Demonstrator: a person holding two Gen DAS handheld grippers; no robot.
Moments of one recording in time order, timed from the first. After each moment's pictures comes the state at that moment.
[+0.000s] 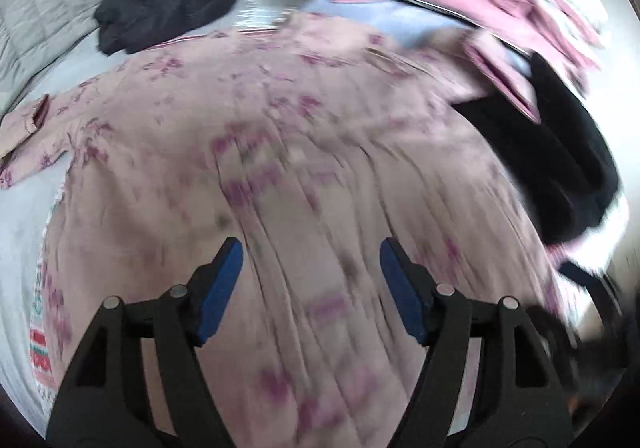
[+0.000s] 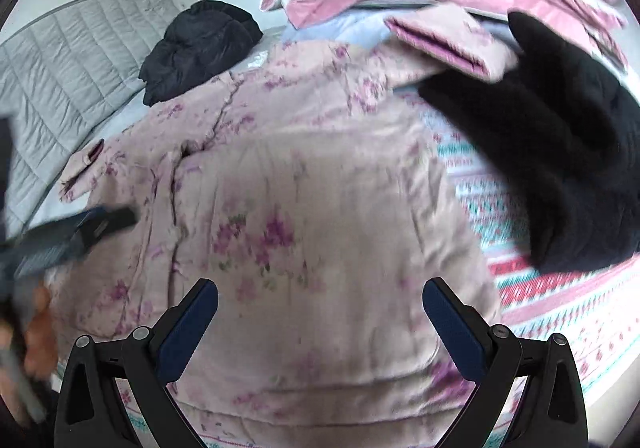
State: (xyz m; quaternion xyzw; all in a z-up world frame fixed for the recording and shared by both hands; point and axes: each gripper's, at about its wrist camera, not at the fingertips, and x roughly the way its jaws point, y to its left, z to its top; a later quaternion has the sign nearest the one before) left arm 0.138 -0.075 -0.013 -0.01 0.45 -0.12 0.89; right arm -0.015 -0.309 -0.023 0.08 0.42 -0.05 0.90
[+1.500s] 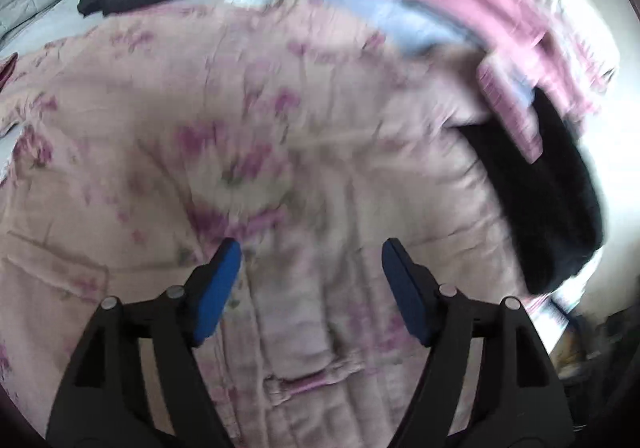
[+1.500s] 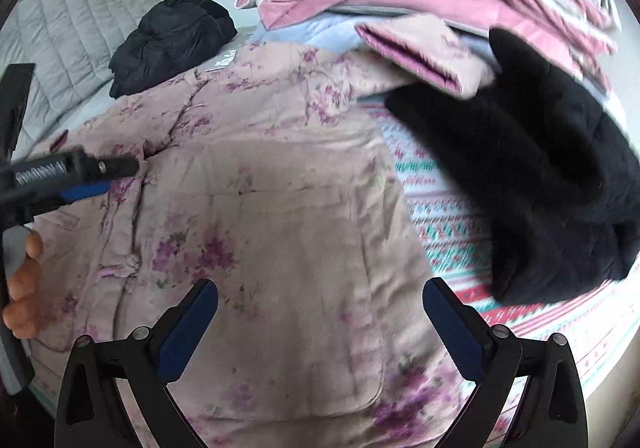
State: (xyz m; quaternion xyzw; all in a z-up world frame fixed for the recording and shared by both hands) left arm 0.165 -0.098 -0.050 -0.07 0.50 -0.16 0.85; right arm 0.001 -0.322 -0.031 0.02 0.41 -0.12 0.90
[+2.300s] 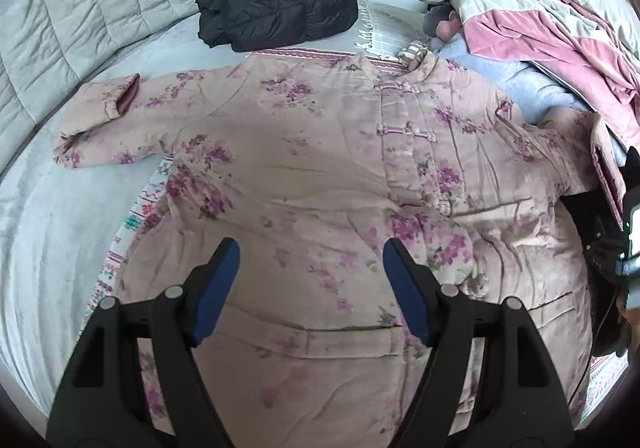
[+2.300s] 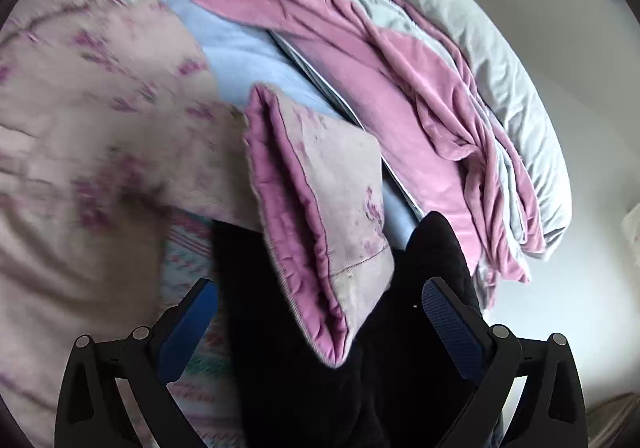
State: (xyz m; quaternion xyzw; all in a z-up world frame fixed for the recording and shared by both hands) left arm 0.185 0.000 -0.003 -0.04 0.43 0.04 0.90; right arm 0.180 -0.400 -0.052 -0.36 0.35 -0.32 0.80
